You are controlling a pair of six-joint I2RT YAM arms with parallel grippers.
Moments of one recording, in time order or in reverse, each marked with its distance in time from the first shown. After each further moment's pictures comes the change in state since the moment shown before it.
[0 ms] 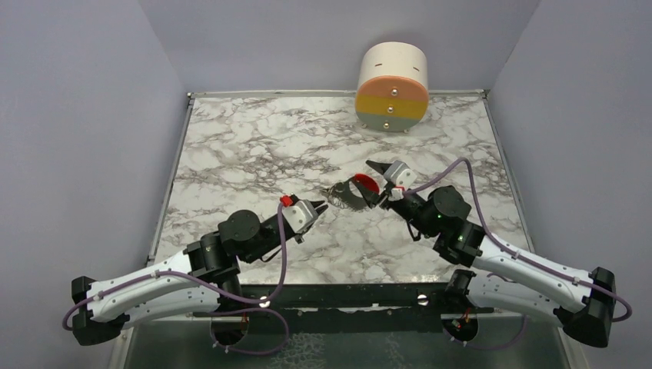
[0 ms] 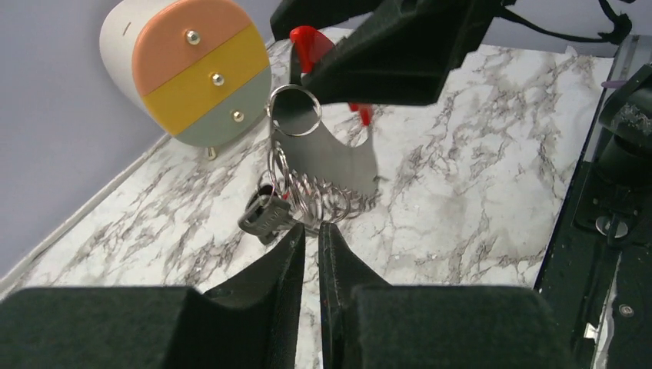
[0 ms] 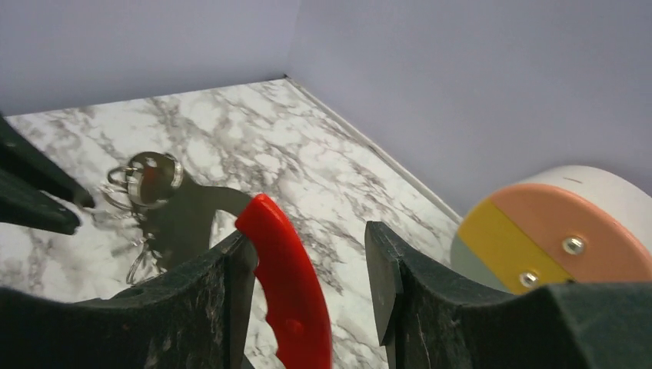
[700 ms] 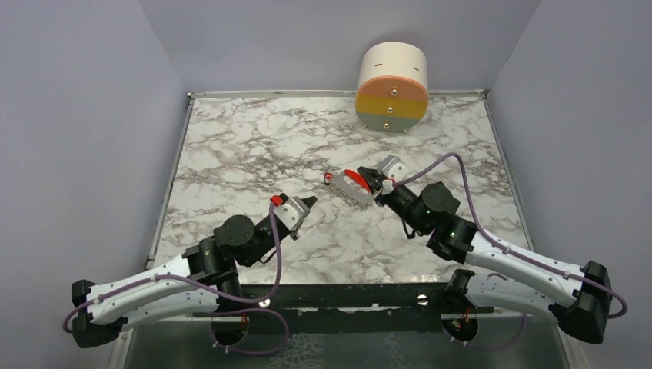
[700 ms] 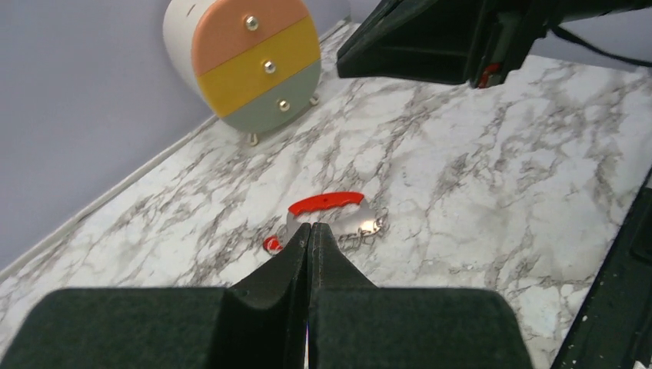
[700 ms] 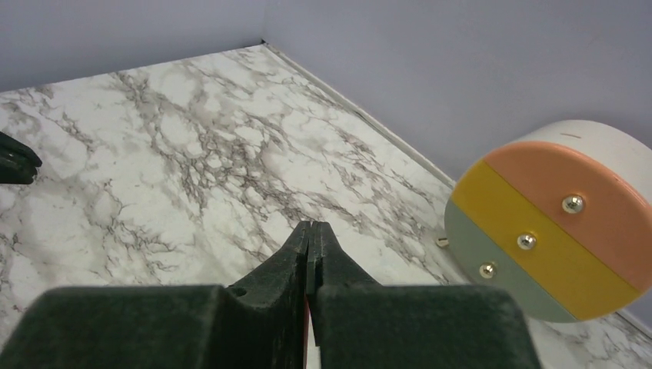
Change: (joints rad) left arm -0.002 -0.053 -0.051 0.036 -0.098 0.005; right arm -0.018 0.055 0.000 0.002 0.092 0.019
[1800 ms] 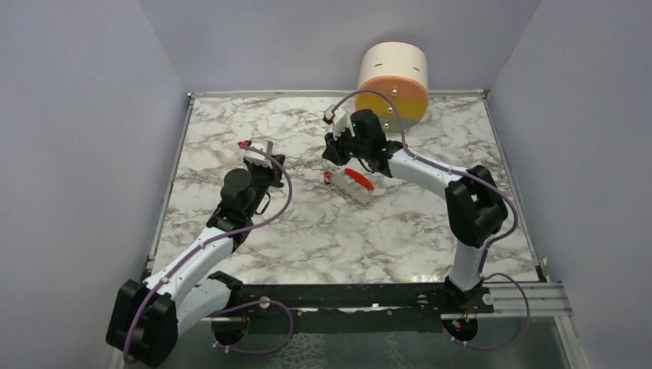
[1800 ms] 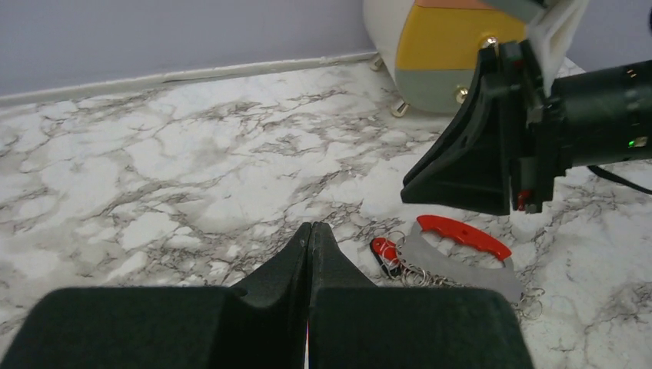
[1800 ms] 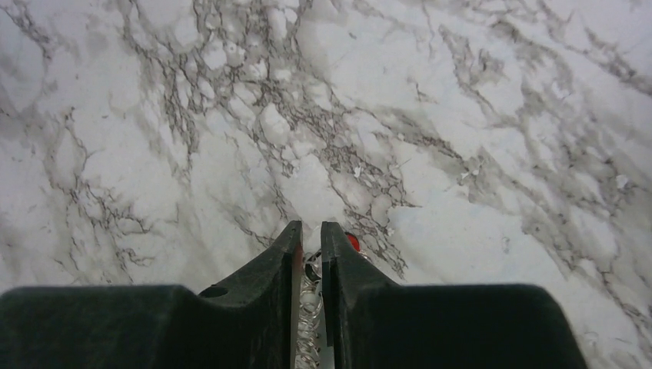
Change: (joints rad) left arm 0.770 0.377 -0.139 0.449 0.257 -0.334; right arm -0.347 0.910 0.664 -0.301 -0.529 0.215
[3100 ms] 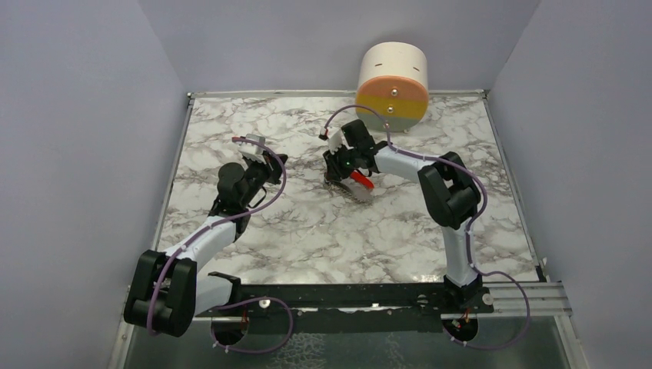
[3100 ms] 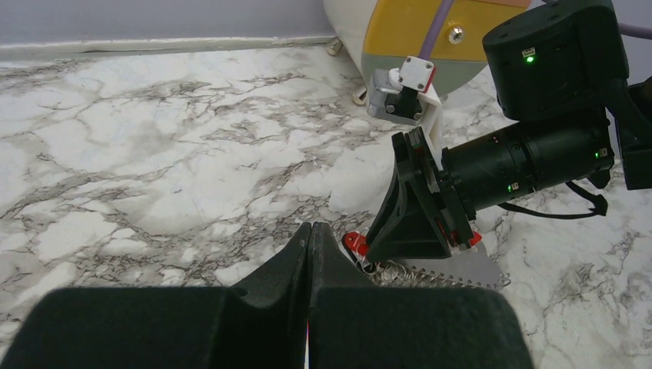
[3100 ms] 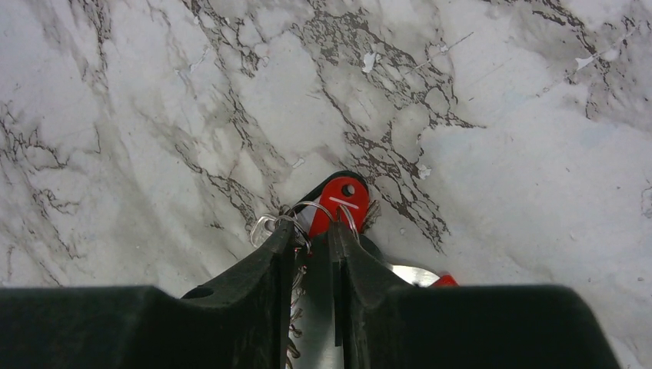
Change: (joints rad) left arm 0.181 0.210 -0.033 0.258 0.342 -0.153; right arm -0.026 0.269 0.123 -0.225 -0.082 -0.028
